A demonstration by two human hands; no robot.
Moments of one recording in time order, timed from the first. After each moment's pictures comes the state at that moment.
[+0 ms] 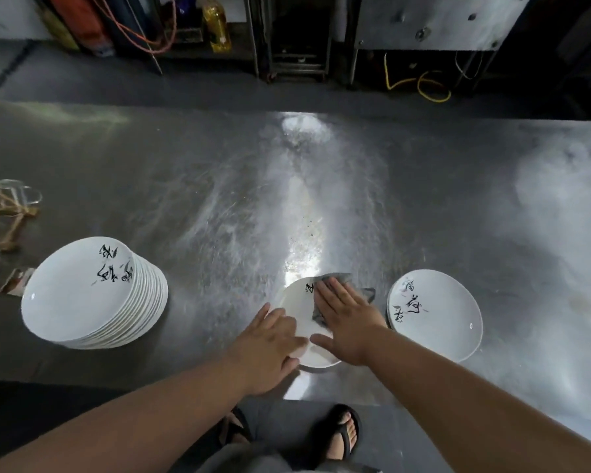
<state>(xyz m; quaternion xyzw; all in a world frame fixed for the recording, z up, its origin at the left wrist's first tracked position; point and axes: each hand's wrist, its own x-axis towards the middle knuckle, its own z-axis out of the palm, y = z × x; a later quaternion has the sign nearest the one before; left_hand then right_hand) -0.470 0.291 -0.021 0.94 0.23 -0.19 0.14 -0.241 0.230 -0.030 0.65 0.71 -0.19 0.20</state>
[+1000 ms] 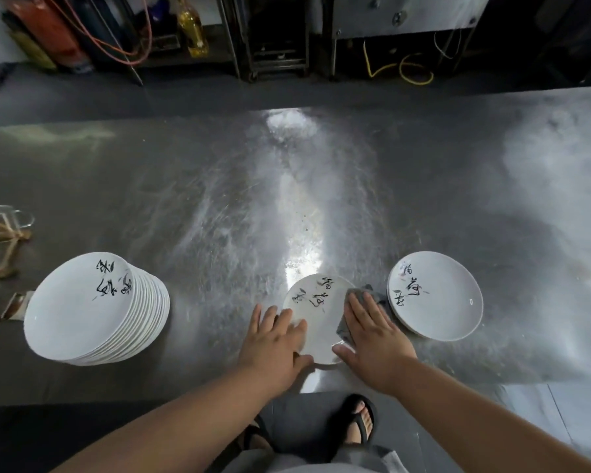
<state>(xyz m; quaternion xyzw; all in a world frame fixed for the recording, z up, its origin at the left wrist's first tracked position) -0.459 0.274 -0.014 0.91 0.33 -0.22 0.13 -0.254 0.161 -0.025 0.75 0.60 -0.28 0.10</state>
